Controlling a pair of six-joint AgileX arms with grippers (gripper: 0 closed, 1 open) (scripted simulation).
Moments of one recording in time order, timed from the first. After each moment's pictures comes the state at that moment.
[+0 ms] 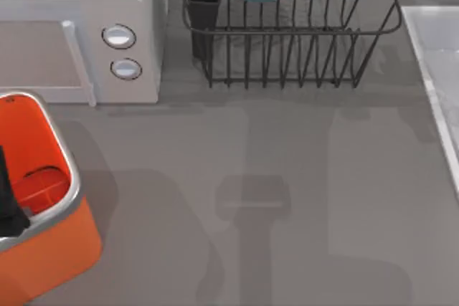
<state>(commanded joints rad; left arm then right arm) 0.00 0.00 0.00 0.00 0.00 0.00 -0.15 2.61 2.63 -1.57 0.03 -1.78</state>
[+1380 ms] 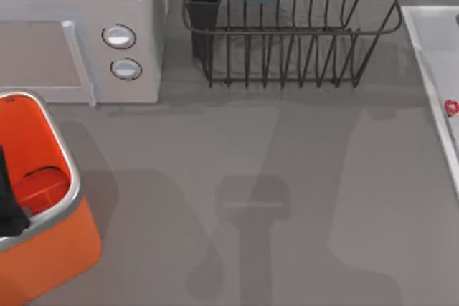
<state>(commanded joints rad) 0.00 0.00 0.00 0.00 0.00 0.00 -0.14 2.56 2.35 -1.34 0.03 -1.78</state>
